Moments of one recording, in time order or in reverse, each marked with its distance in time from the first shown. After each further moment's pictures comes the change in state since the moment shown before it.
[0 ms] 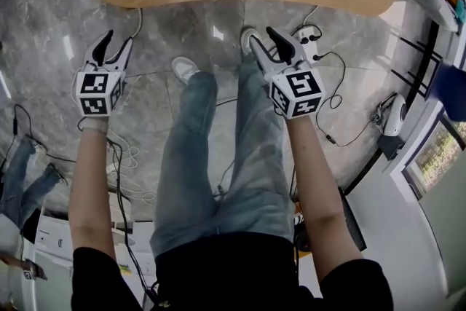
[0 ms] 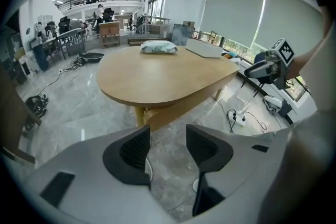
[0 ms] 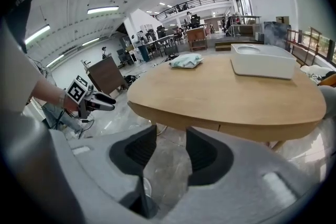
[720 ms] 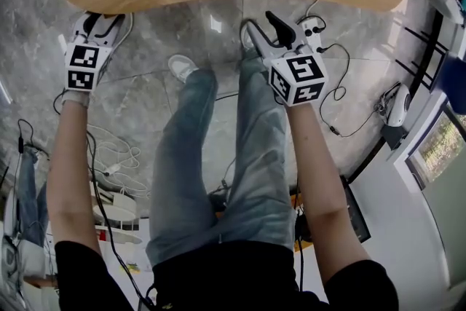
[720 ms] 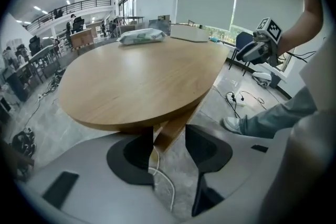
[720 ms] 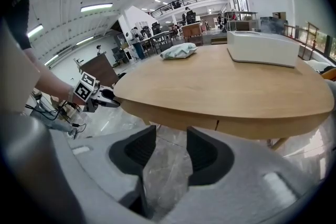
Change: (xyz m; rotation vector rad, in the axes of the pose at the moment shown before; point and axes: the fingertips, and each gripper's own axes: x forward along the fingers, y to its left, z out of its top) left arm 0.094 0.036 0.015 0.270 0.038 -0.097; right arm 0.054 -0.036 -0.019 0.037 0.033 -0.031
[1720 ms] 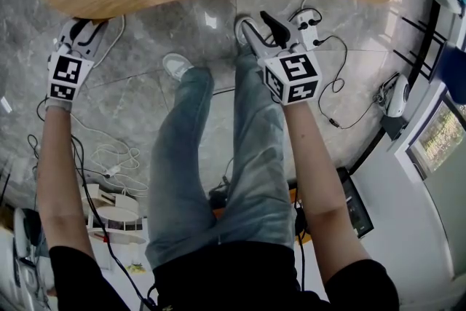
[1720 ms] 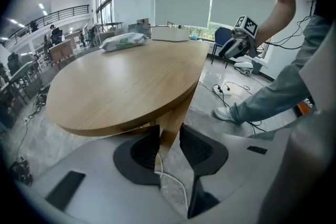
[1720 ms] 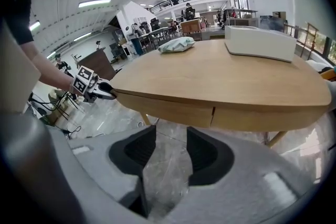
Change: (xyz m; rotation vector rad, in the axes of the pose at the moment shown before) left arm -0.002 -0.003 -0.002 0.212 -0.033 -0.114; right arm 0.003 -0.008 -0.025 -0.004 0.042 -0.022
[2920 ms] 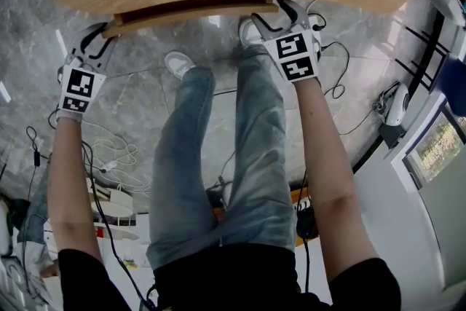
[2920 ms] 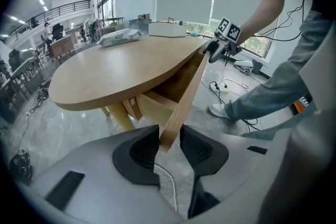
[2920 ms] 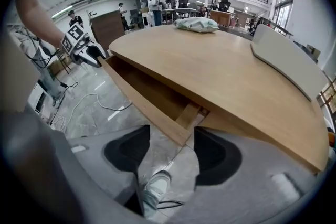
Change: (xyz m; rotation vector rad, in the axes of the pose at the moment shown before) left arm -0.010 -0.041 -0.016 -0.020 0.034 0.002; right arm 0.041 -0.039 -0.017 -0.358 0.206 -0.029
